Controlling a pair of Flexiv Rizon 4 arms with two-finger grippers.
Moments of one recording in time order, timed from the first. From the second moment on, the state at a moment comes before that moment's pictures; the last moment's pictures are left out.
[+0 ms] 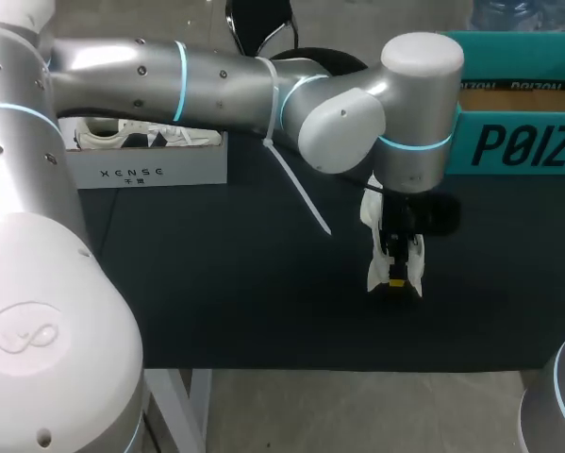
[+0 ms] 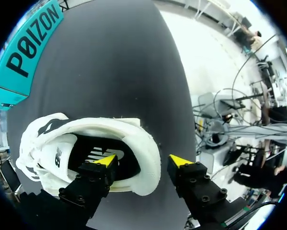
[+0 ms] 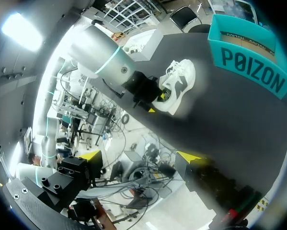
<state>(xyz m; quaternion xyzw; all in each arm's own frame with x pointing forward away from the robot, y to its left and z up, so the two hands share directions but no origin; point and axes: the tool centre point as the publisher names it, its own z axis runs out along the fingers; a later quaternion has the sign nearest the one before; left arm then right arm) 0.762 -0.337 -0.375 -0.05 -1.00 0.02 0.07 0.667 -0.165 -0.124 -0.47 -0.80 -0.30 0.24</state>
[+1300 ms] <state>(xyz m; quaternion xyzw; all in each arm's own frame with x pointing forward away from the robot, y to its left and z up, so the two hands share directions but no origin) 0.782 -0.294 -0.300 -0.25 -0.96 0.00 0.09 0.667 -0.165 -0.124 -0.47 -0.80 -0.30 0.24</state>
